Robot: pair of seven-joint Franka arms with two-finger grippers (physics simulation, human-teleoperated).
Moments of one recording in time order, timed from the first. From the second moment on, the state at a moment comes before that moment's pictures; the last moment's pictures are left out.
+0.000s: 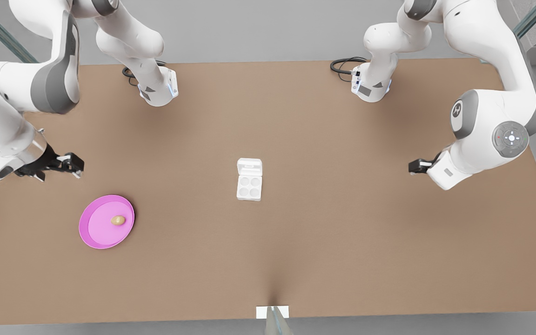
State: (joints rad) left arm 0.01 0.26 -0.11 -1.44 0.05 1.54 0.00; right arm -0.13 0.13 0.14 -1.40 -0.11 1.59 -0.11
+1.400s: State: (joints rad) left arm -0.02 0.23 -0.14 -1.36 0.06 1.40 -0.09; right arm -0.42 0.64 0.33 -1.77 -0.30 2.33 0.09
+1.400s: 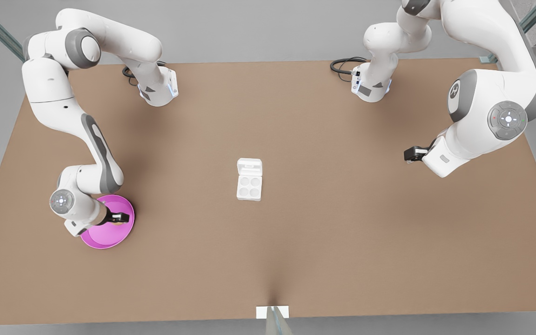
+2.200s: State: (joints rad) left arm -0.02 0.23 -0.14 -1.37 0.06 1.40 -0.09; right arm -0.45 0.70 0.33 -1.80 -0.31 2.43 0.18
